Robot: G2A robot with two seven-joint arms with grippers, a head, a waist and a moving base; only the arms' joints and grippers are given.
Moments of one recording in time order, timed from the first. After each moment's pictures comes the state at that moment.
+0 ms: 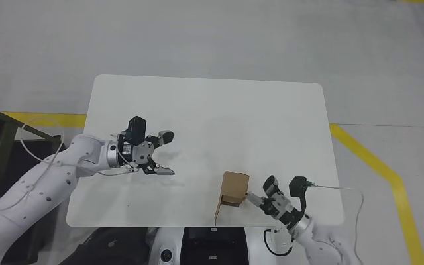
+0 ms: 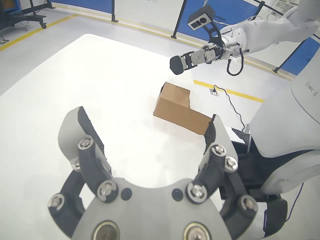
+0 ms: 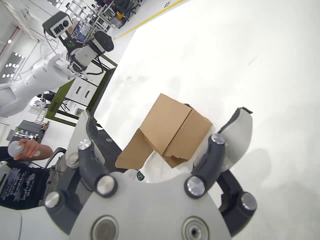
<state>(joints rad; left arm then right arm) 1.05 -0.50 -0.80 -1.58 0.85 -1.01 0.30 -1.94 -1.11 1.32 -1.89 -0.72 -0.53 0.07</state>
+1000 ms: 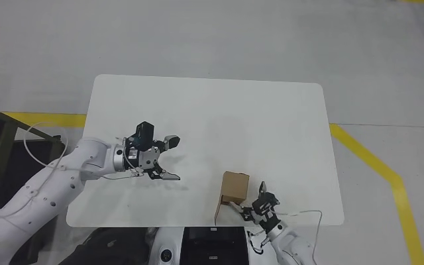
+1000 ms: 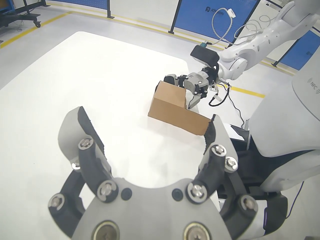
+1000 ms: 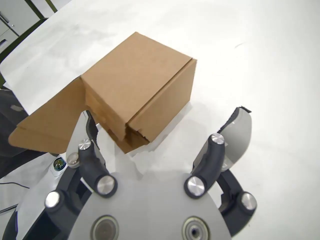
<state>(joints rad) 1.14 -0.53 -0.90 -1.64 0.86 -1.00 0.21 -1.82 -1.16 1.07 -1.64 -1.32 -0.17 -0.28</state>
